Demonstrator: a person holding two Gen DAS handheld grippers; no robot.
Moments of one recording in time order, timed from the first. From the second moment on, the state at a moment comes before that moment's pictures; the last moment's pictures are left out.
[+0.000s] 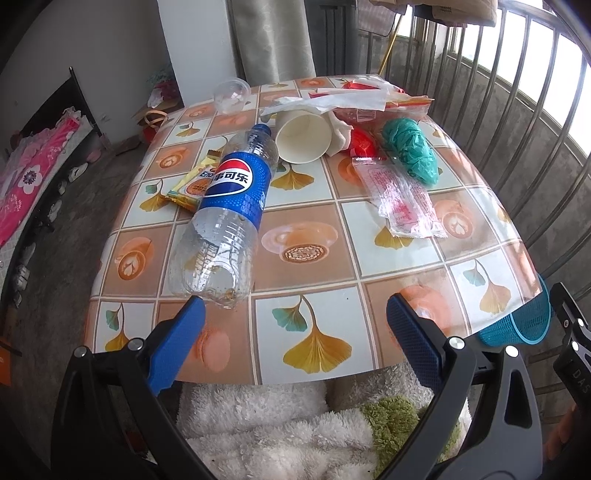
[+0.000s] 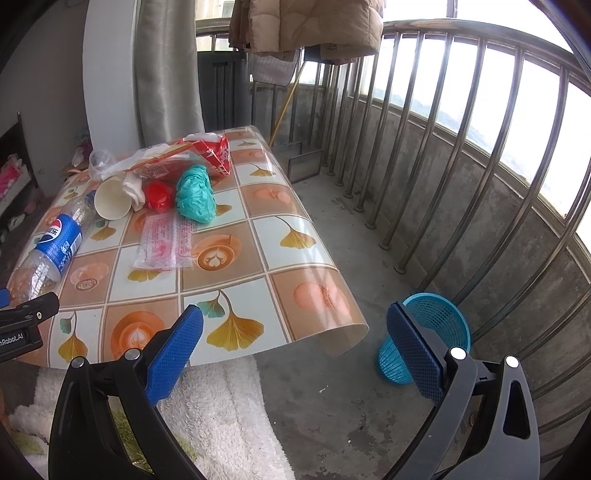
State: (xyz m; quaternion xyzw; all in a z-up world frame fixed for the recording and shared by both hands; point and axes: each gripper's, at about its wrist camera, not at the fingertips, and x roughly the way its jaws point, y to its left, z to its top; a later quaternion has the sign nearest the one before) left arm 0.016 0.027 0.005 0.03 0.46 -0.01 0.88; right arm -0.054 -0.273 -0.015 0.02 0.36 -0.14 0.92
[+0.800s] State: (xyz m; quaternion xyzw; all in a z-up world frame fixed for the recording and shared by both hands) left arm 0.118 0.142 0.057 0.00 0.42 0.00 0.91; right arm 0.026 -0.225 0.036 0.08 0.26 -0.06 0.96
